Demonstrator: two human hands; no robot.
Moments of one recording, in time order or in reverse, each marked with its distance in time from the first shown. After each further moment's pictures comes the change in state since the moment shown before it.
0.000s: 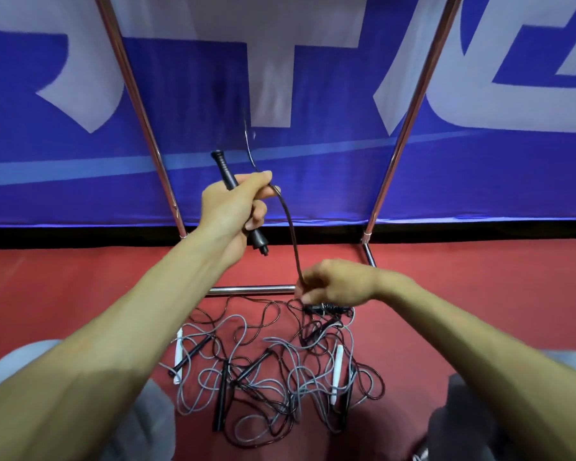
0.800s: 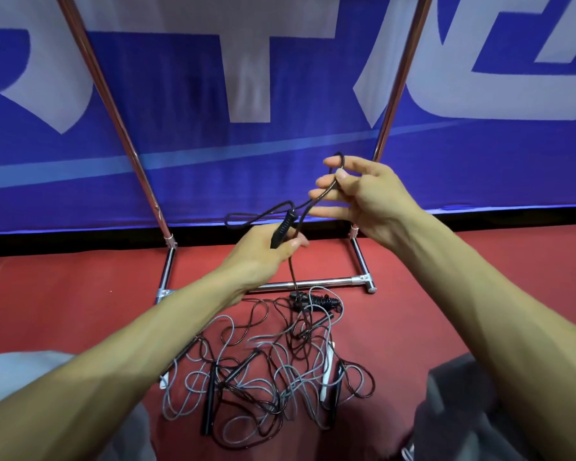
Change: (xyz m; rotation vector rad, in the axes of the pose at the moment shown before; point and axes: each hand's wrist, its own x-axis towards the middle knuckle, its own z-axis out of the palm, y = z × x) left_hand -0.017 -0.060 0.017 0.733 -0.433 0.130; right_hand -0.034 -0.006 -0.070 1.326 0.741 -0.107
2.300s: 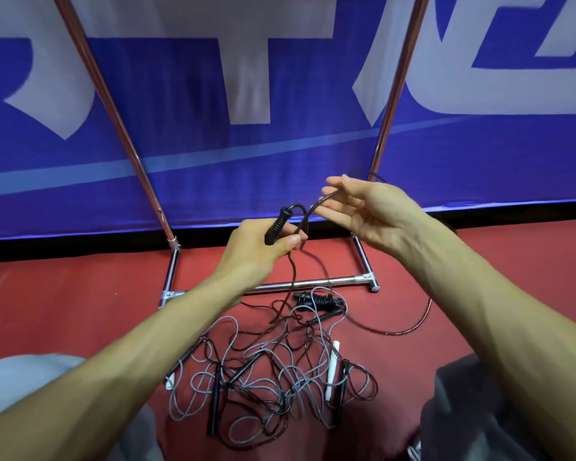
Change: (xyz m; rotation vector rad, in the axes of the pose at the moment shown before) left_hand -0.008 0.006 -0.006 -0.038 0.112 0.069; right_hand -0.003 0.006 -0.007 0.294 0.051 0.217
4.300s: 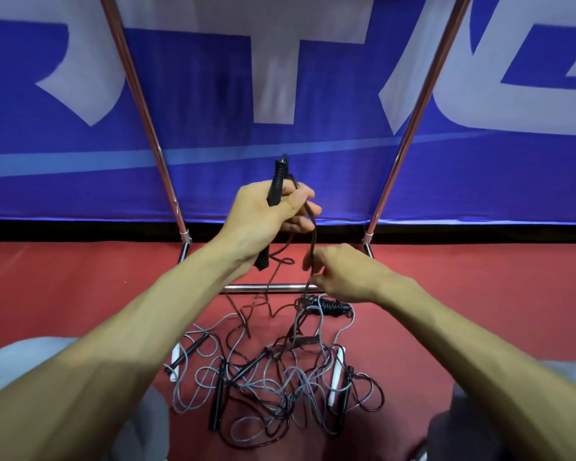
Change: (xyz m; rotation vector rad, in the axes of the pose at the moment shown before) left_hand 0.007 0.026 -0.030 -0.420 0.051 0.056; right_hand 0.008 0.071 0.001 -1.842 -0.354 -0.274
